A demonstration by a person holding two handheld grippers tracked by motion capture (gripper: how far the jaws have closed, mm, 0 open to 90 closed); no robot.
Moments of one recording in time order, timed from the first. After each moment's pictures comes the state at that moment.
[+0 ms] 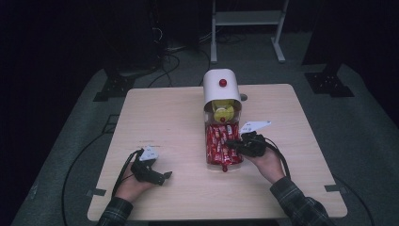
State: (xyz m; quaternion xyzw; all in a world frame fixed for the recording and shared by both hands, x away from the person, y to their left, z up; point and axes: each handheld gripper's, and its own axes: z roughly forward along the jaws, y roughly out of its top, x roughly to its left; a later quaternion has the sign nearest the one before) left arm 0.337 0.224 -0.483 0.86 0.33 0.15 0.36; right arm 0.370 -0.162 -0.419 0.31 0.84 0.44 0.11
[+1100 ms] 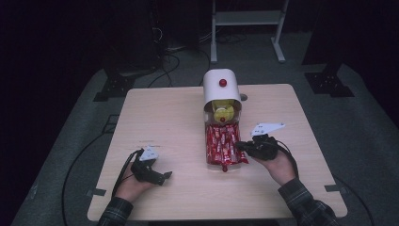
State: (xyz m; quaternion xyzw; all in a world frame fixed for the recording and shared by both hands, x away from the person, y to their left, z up) left arm 0.337 0.224 -0.483 0.86 0.33 0.15 0.36; right arm 0.353 -0.190 -0.409 0.31 0.83 0.44 0.11
